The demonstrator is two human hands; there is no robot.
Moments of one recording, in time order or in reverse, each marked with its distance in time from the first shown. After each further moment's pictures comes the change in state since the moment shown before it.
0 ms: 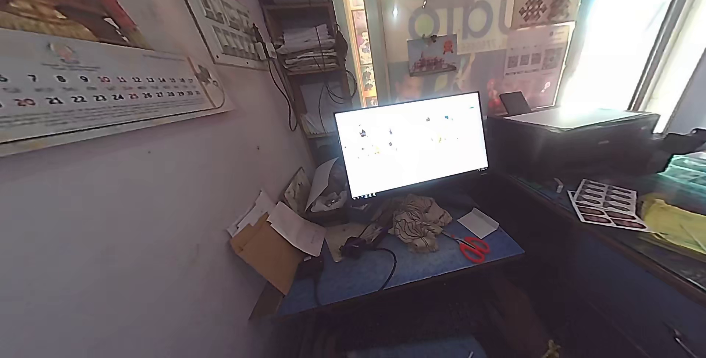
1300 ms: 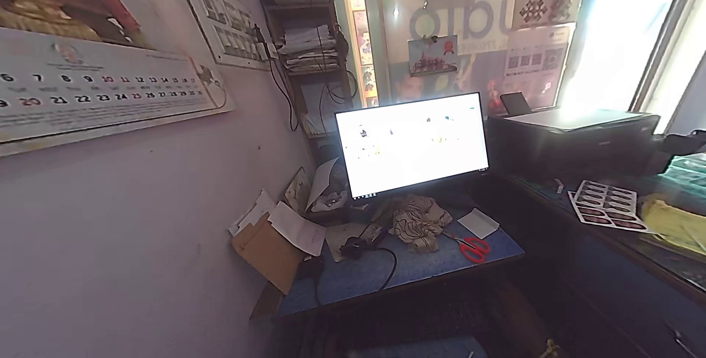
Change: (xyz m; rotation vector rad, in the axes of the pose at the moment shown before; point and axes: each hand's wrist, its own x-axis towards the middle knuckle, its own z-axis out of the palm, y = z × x) left_hand 0.001 -0.004 0.009 0.018 -0.019 -0.022; right_hand 0.004 0.001 0.001 -0.007 -0.056 -0.028
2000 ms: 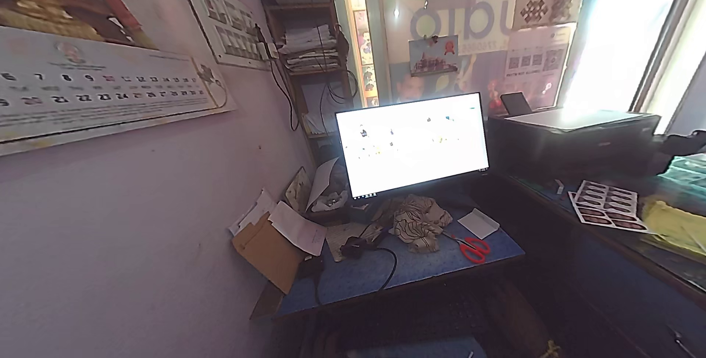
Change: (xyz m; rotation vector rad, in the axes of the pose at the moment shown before) left_hand 0.000 0.005 -0.004 0.024 -0.017 -0.010; right_hand -0.004 -0.002 -0.002 0.038 0.051 -0.035
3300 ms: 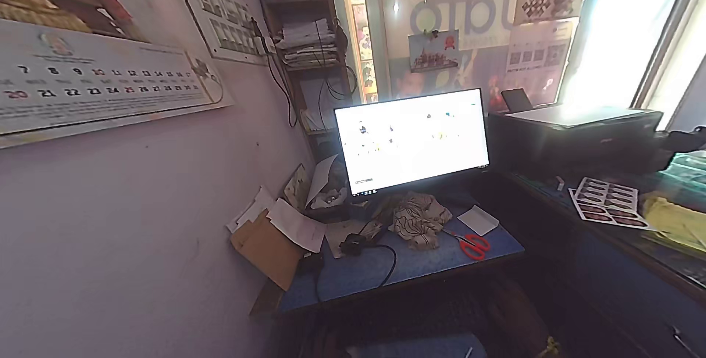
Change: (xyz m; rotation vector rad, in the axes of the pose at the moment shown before) left_hand -0.002 -0.001 -0.002 -0.024 0.008 0.009; right_hand -0.001 0.005 0.006 -0.042 0.124 -0.054
